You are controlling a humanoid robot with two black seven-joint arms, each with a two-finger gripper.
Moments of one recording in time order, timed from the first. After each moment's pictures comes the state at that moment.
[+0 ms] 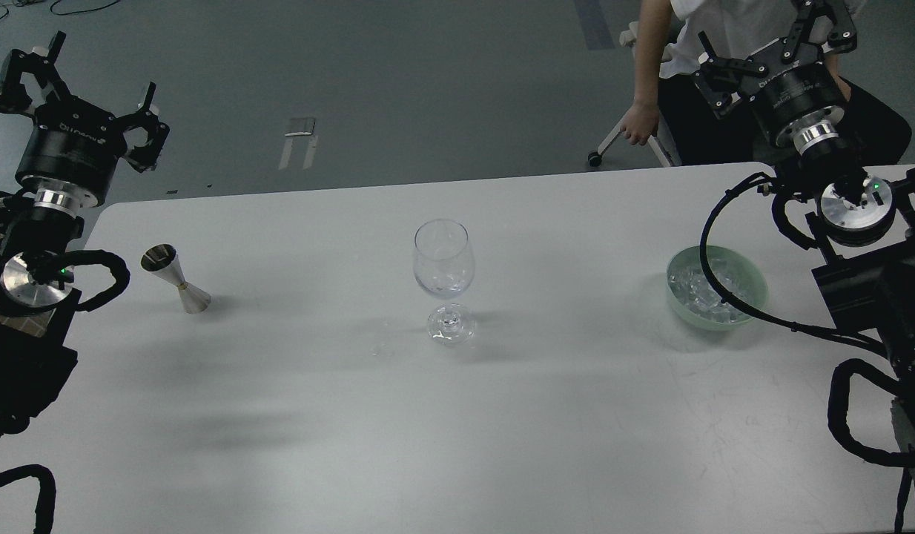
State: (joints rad) left arm -0.64 0.45 -1.27 -0.74 0.18 -0.48 -0.22; right arm 0.80 -0.16 1.47 0.60 -0.19 0.47 -0.02
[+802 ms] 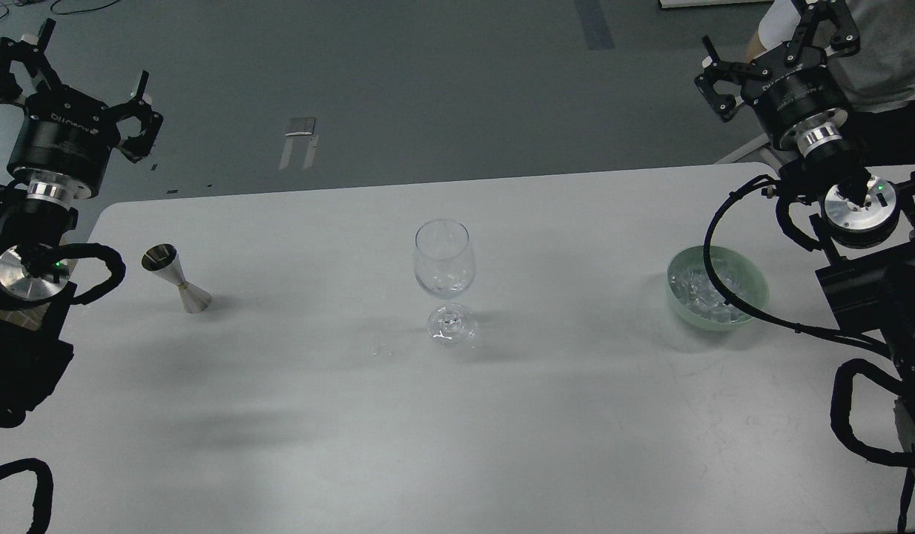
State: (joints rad) left arm -0.66 0.46 -1.27 -0.73 0.18 -0.49 -0.23; right arm 0.80 -0.16 1.47 0.58 -0.19 0.47 -0.03
